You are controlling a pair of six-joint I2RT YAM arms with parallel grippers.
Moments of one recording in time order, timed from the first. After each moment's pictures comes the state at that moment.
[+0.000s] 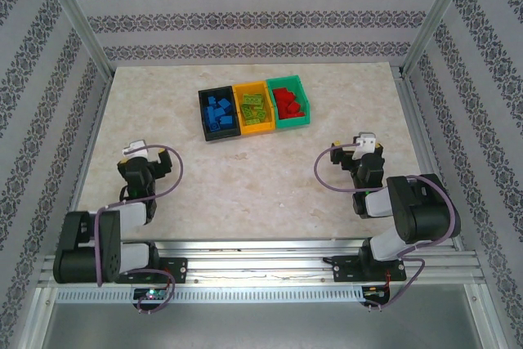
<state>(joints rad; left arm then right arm) 0.10 1.30 0.21 0.69 -0.21 -0.13 0.04 1.54 0.21 1.08 0.07 0.03</state>
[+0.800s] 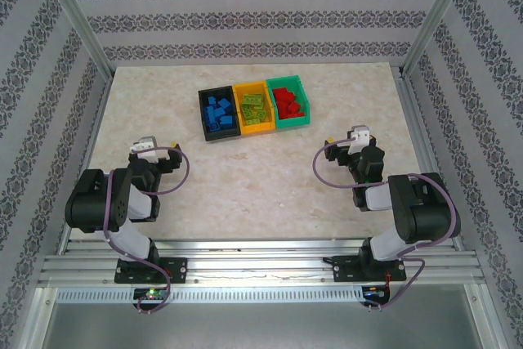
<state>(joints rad) 0.11 1.64 0.18 1.25 0.01 -0.13 0.03 1.54 0.28 1.00 -0.08 -0.01</state>
